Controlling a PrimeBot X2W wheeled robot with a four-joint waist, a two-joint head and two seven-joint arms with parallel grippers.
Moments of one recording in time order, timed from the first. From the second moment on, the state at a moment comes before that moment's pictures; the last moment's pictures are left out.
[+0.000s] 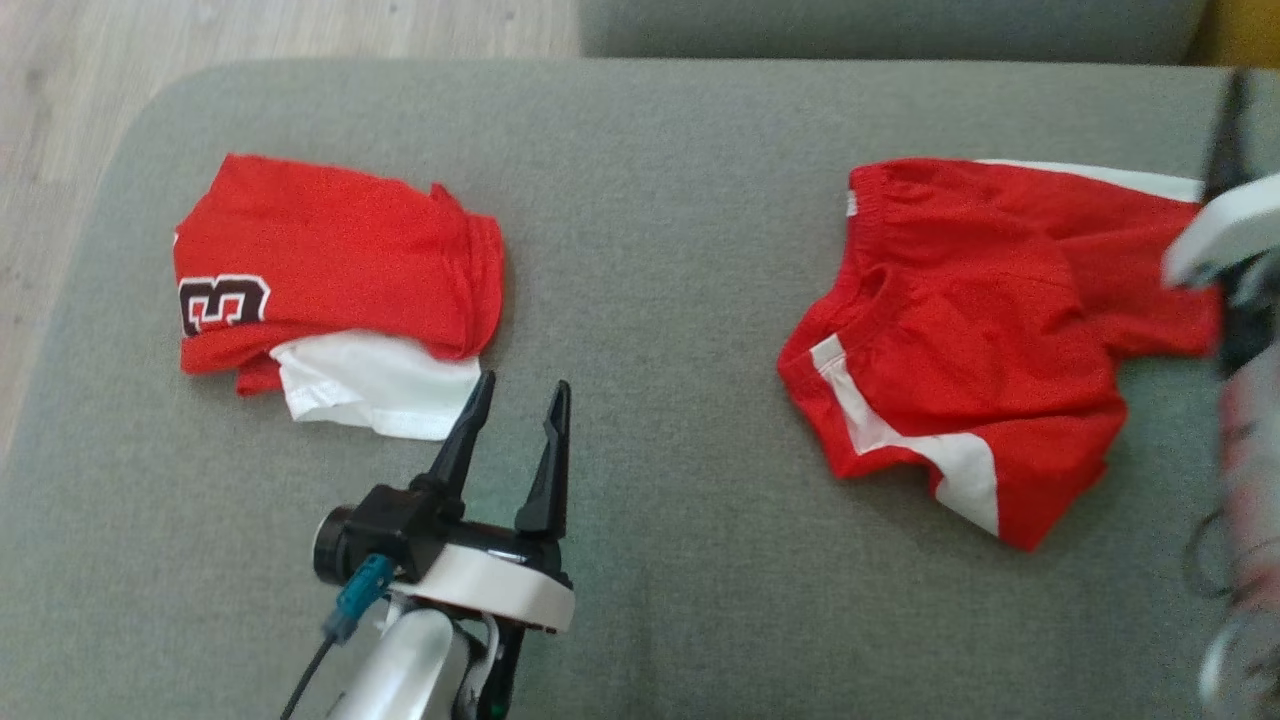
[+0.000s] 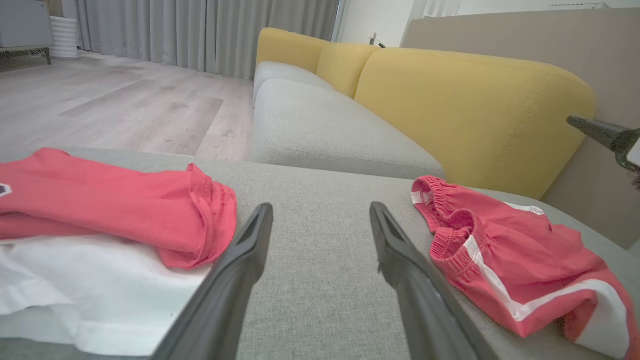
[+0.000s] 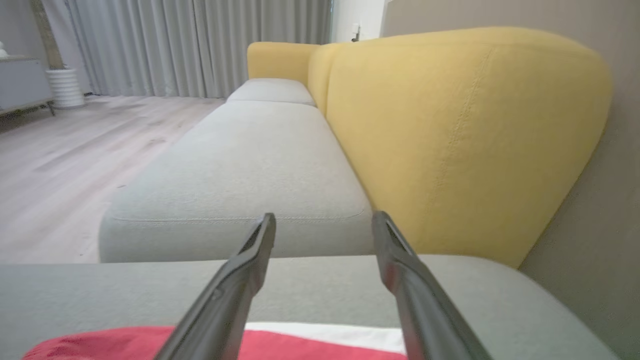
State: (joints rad) left arm -0.22 0.05 -0.44 0.32 -0.37 -0.02 -0.25; right arm -0.89 -0.25 -0.36 1.04 -0.26 0.12 -0.24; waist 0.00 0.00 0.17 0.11
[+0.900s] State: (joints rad) left arm -0.13 0.05 -0.39 0.32 -0.36 -0.03 -0.25; right arm -0.16 -0.05 -0.01 0.48 0.17 0.12 -0.25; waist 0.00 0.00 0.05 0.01
